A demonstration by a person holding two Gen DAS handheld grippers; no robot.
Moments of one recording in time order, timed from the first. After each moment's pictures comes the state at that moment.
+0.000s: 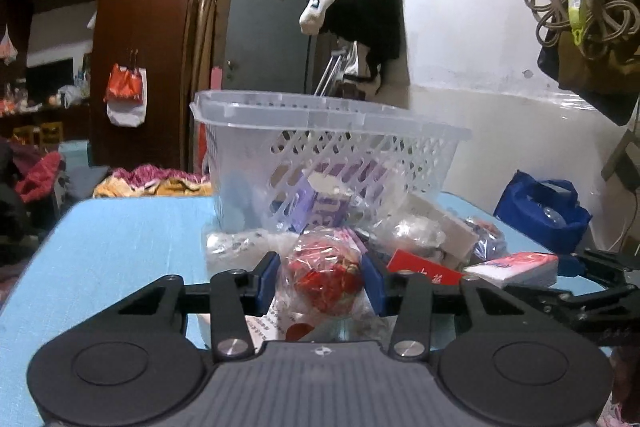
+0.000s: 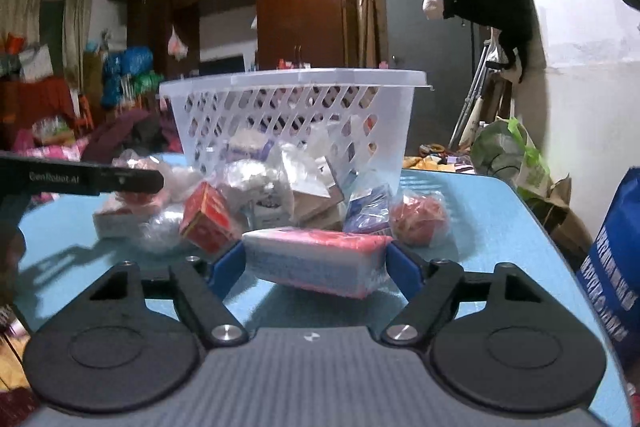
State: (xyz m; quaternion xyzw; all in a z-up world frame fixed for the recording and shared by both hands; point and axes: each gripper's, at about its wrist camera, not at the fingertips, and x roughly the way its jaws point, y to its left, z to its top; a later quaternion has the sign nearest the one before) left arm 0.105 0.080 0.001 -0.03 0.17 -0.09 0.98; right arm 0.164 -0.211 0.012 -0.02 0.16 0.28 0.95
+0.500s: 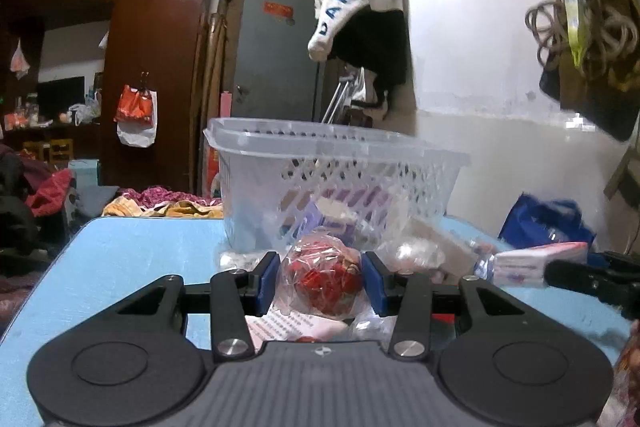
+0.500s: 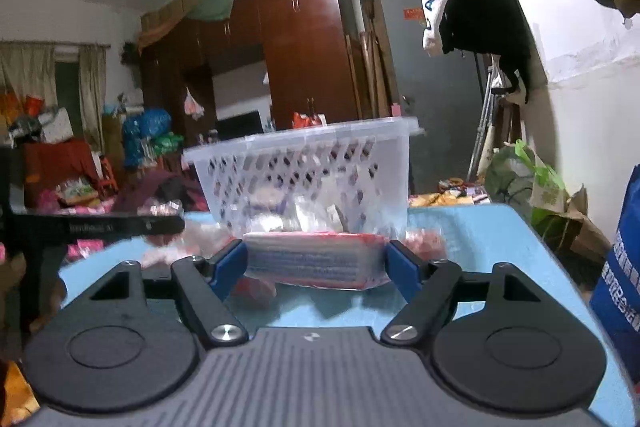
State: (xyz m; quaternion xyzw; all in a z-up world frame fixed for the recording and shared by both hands) left arm 0.091 0.088 0.012 -0.05 0.14 -0.08 0.99; right arm 0.150 -0.234 0.028 0.04 0.09 0.31 0.94
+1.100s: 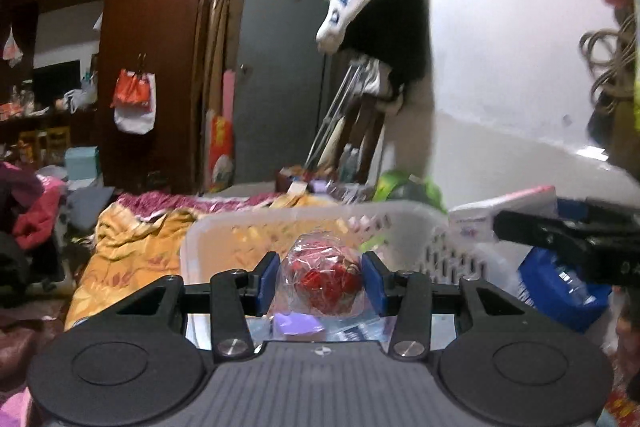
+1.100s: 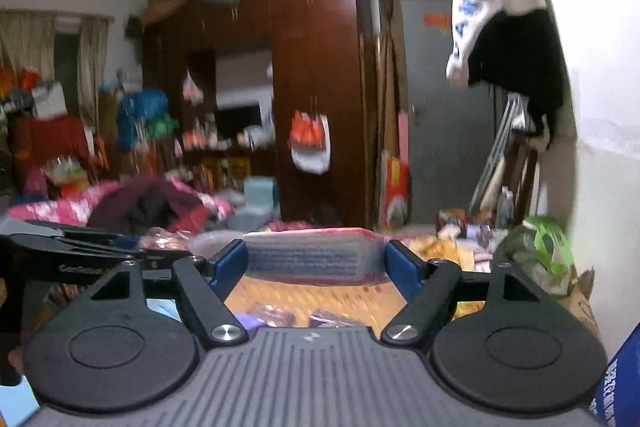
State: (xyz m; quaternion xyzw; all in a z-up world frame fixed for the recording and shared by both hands) left arm 0.229 0.084 0.117 -0.04 0.20 -0.06 0.98; right arm 0.299 -0.159 0.162 -0.03 0.12 0.31 0.94
